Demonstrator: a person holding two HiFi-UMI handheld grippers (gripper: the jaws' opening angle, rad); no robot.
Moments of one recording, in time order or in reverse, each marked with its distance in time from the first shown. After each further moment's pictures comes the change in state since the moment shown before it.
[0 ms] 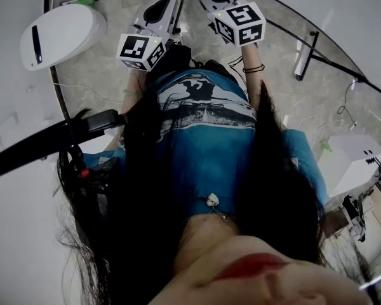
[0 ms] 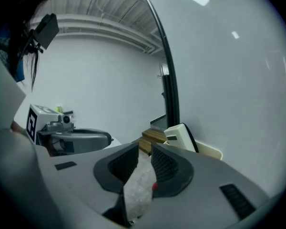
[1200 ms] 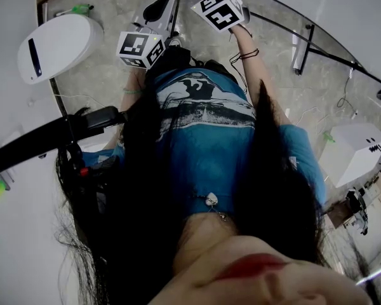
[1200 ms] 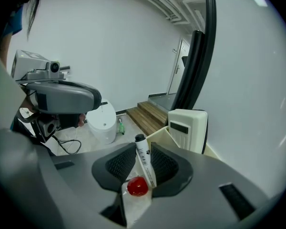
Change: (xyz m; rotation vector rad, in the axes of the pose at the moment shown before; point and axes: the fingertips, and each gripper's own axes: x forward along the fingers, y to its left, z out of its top) left arm 0.028 0.050 0.003 -0.027 0.026 -0.068; right arm 0.082 -0.031 -0.037 -0.291 0.408 -0.081
